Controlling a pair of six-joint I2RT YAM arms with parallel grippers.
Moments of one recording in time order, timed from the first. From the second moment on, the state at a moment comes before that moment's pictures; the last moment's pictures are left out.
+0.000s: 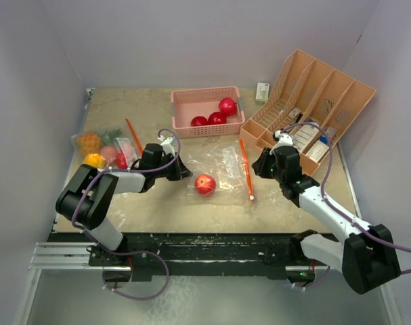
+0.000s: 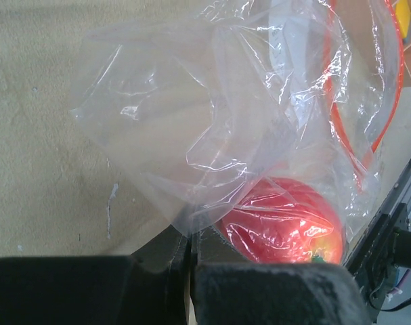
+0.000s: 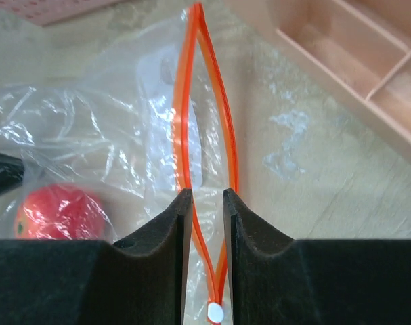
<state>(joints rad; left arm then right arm) -0.40 1.63 0.59 0.44 0.46 -0.57 0.36 1.09 0.59 -0.04 0.03 0.44</state>
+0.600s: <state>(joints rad) -0.40 1.63 0.61 0.41 0.46 -0.56 0.36 1.28 0.47 0.25 -0.22 0.53</state>
